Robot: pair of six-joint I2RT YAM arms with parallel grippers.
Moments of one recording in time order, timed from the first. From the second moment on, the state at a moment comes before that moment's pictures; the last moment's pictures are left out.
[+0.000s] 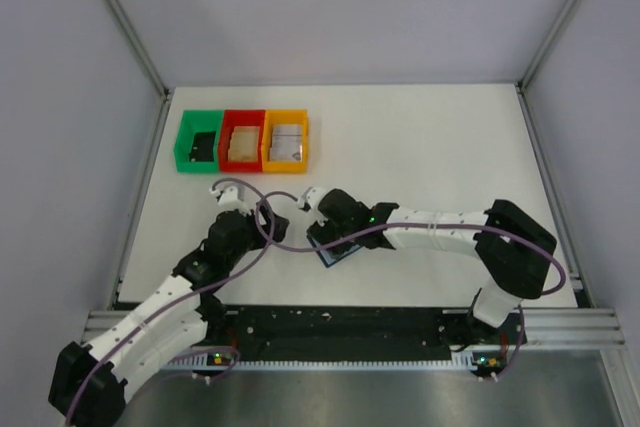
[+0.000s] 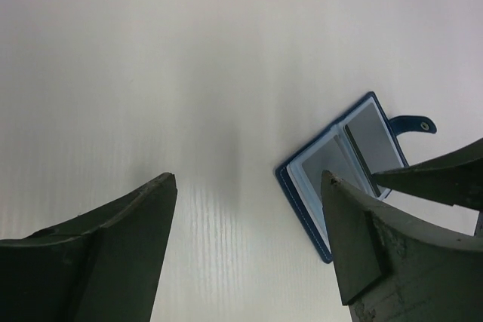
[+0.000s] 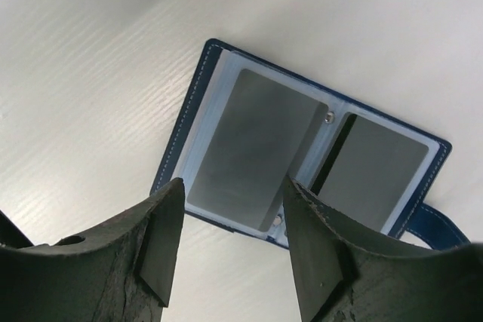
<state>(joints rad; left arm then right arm) -0.55 0.70 0.30 -0.09 -0.14 -0.71 1.04 1.64 0.99 -0.26 0.07 0.07</state>
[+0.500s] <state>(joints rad) -0.55 0.70 0.30 -0.14 -0.21 -0.69 1.07 1.74 1.05 -0.33 0.08 0.05</state>
